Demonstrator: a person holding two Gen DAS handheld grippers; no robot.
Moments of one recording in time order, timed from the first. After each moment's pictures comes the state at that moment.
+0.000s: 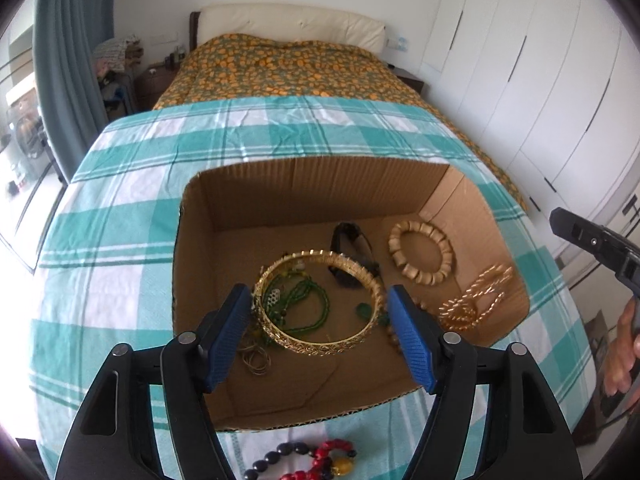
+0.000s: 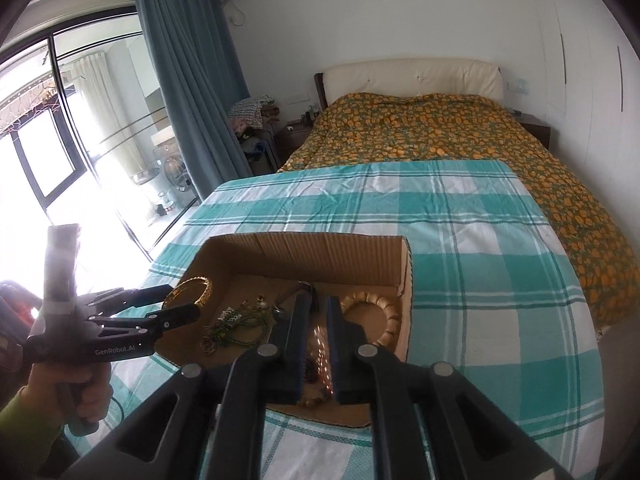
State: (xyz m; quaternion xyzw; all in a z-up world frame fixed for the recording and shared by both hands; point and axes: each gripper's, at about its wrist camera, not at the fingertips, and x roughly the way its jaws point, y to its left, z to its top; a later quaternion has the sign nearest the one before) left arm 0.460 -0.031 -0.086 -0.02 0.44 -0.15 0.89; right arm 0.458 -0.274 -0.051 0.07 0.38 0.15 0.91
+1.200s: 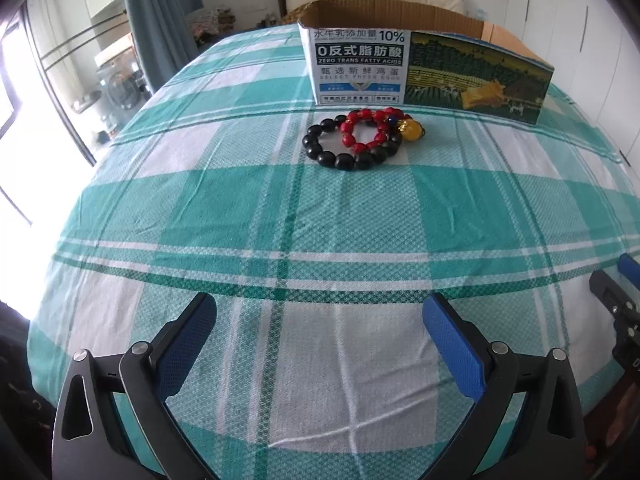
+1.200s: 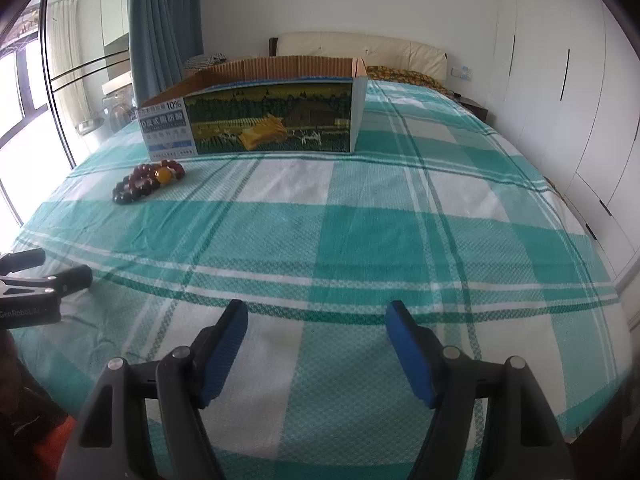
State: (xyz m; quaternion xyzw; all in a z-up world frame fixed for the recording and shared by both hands) left arm 0.217 -0.001 -0.192 0.02 0.47 0.02 0.88; right arm 0.210 -0.246 -0.189 -0.02 0.41 0.04 0.91
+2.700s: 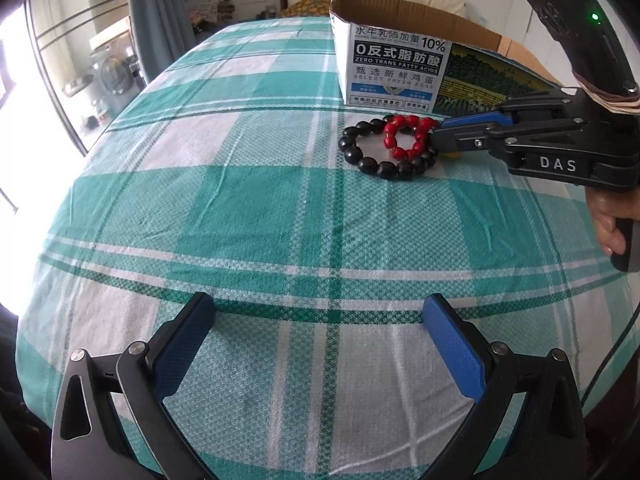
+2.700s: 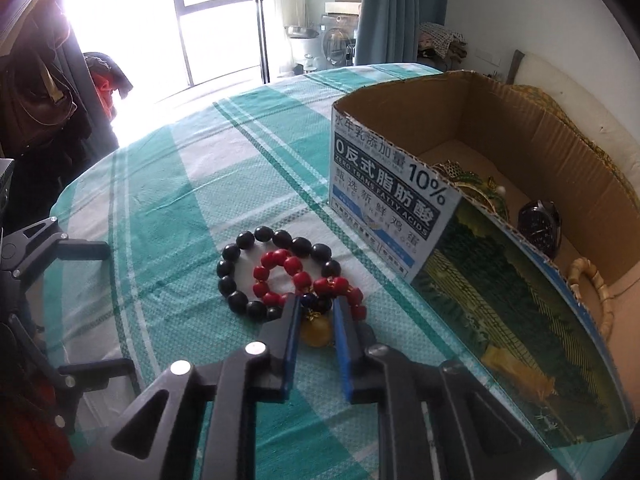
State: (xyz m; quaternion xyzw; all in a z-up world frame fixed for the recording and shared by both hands) left arm 0.234 0.033 -0.194 -0.01 0.48 0.01 0.88; right arm 0.366 -0.095 -0.175 -0.21 0.43 0.40 0.78
